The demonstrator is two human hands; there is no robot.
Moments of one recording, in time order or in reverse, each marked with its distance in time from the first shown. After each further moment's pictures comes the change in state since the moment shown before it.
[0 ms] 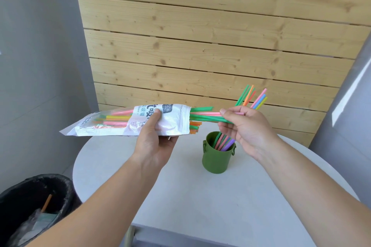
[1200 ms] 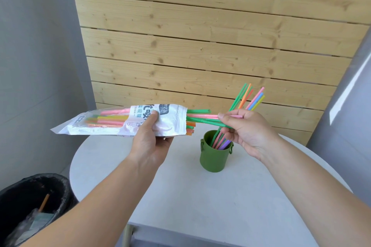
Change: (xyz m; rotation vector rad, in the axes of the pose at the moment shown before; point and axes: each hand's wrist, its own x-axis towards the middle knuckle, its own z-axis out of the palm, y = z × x) left_hand 0.003 -0.002 -0.003 0.019 0.040 0.017; right_hand 0.000 0.001 -0.011 -0.123 -0.031 0.066
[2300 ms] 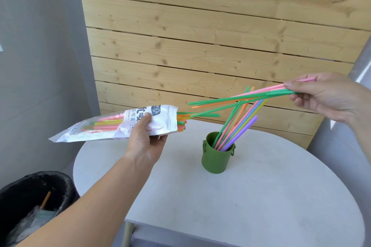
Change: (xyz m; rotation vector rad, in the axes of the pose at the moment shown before) left_hand 0.013 0.014 -0.011 -0.060 0.089 -0.013; right_hand 0.009 -0.103 -0.103 -0.277 0.040 -0.147
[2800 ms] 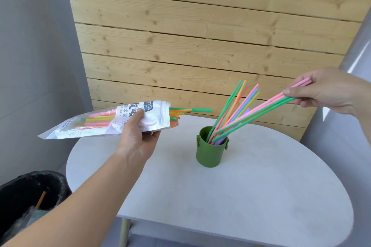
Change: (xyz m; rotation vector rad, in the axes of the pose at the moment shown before) left_hand -0.001 -0.001 -0.001 0.016 -0.007 0.018; right_hand 0.005 0.009 -0.030 -0.410 0.012 0.038
